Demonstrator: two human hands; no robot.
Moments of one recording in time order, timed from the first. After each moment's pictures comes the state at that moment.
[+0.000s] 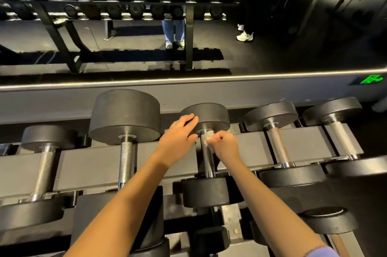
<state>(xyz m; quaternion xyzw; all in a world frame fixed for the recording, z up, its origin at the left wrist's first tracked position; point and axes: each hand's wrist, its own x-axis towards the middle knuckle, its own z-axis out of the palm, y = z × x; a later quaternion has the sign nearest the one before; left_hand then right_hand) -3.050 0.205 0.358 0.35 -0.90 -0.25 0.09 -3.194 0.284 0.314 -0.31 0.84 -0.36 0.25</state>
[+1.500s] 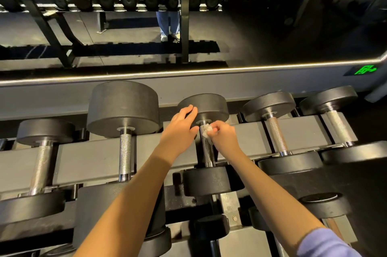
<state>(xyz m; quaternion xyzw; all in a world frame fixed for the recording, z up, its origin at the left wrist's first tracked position) -3.056 0.214 0.352 0.37 -0.88 -0.27 0.11 -3.188 0.291 0.321 -0.38 0.83 -0.35 0.20</state>
